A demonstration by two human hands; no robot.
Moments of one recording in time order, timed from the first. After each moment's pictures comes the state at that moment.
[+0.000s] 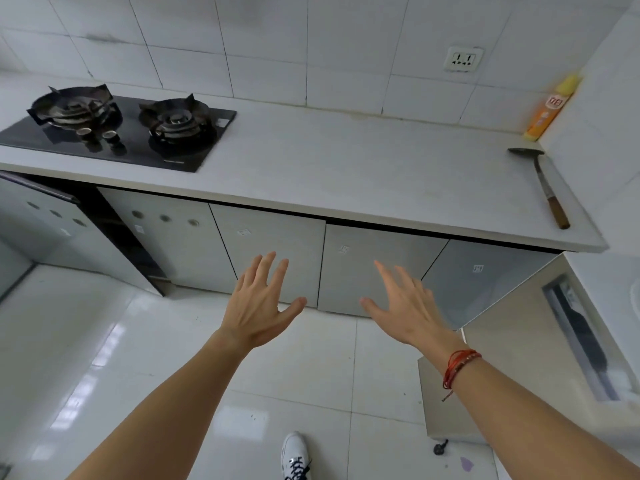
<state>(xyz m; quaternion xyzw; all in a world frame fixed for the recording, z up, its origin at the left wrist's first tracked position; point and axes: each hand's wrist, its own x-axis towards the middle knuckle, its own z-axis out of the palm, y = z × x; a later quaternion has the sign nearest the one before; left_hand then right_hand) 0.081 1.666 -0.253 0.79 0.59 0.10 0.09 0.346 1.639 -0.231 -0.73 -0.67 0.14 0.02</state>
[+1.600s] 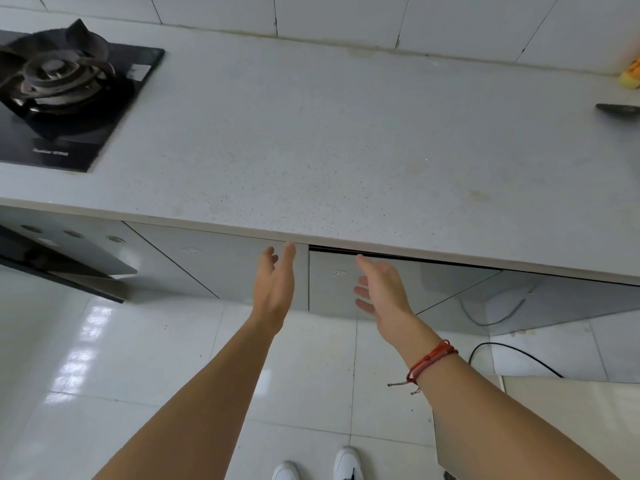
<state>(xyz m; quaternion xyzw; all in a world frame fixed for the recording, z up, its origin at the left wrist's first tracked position) 0.207 1.945 -0.365 0.34 0.68 0.34 0.55 0.372 1.922 -0.371 -0.72 -0.18 0.57 0.36</state>
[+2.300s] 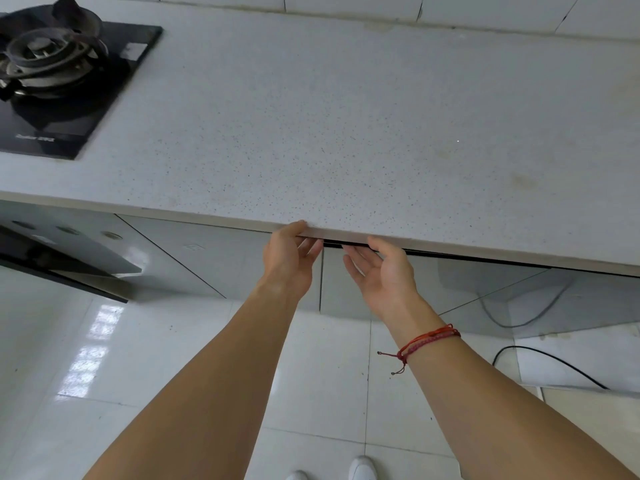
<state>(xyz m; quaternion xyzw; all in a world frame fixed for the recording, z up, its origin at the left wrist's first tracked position) 0.212 2.007 -0.398 0.04 0.52 0.50 0.69 0.347 1.970 -0.414 -0.50 0.04 0.65 0.58</state>
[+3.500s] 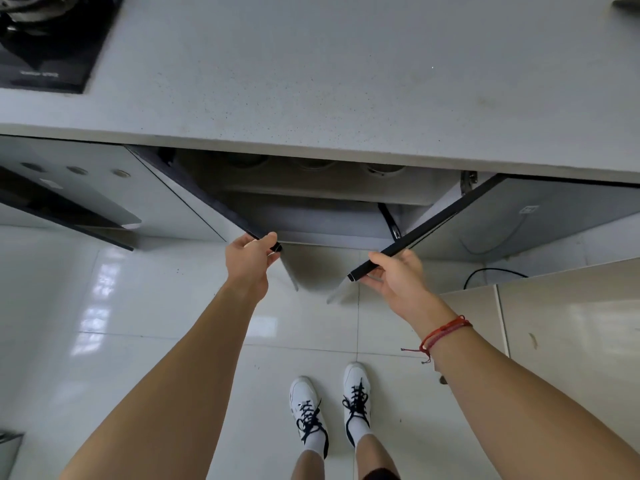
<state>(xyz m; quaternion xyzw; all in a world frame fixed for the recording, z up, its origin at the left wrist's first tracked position) 0.141 1.859 -0.387 0.16 0.70 0.39 0.58 0.357 1.803 -0.418 -0.64 -0.03 0.60 0.48</state>
